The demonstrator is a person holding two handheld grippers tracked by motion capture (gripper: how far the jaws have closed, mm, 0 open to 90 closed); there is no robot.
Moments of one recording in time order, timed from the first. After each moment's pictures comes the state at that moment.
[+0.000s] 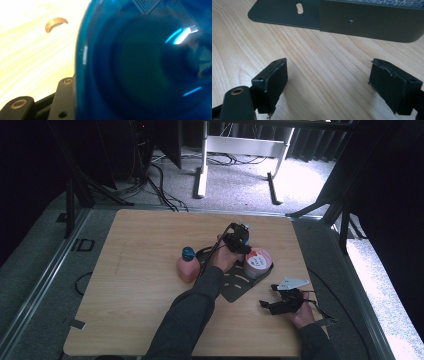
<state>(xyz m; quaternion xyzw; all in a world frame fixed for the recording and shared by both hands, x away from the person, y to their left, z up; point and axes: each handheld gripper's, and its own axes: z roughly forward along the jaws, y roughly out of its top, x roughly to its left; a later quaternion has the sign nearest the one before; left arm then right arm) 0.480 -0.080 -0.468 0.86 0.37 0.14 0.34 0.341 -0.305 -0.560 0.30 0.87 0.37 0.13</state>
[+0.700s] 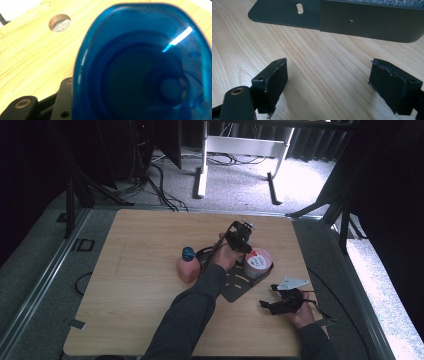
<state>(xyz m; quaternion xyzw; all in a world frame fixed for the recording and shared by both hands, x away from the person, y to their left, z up) 0.479 -0.086 -0.458 0.87 0.37 0.14 0.29 0.341 -0.305 -0.560 0.30 0.87 0.37 0.13</state>
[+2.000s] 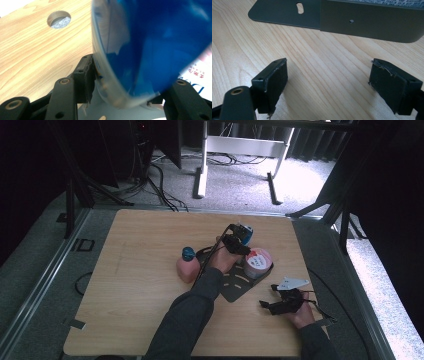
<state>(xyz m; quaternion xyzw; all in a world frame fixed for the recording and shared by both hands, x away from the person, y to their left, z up) 0.479 -0.077 -0.474 0.85 0.39 0.13 0.32 0.341 -0.305 -0.560 0.30 0.87 0.37 0.13</state>
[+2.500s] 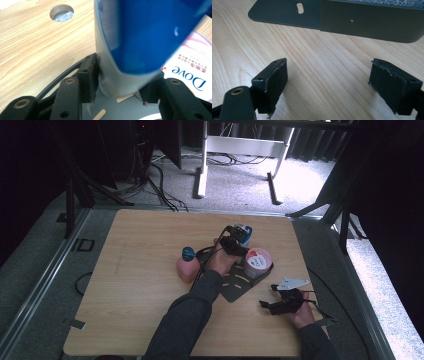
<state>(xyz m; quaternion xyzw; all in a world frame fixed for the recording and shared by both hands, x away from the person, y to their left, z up) 0.475 -0.071 -0.477 0.84 0.41 0.13 0.33 0.341 -0.305 -0.560 0.30 0.87 0.37 0.13</state>
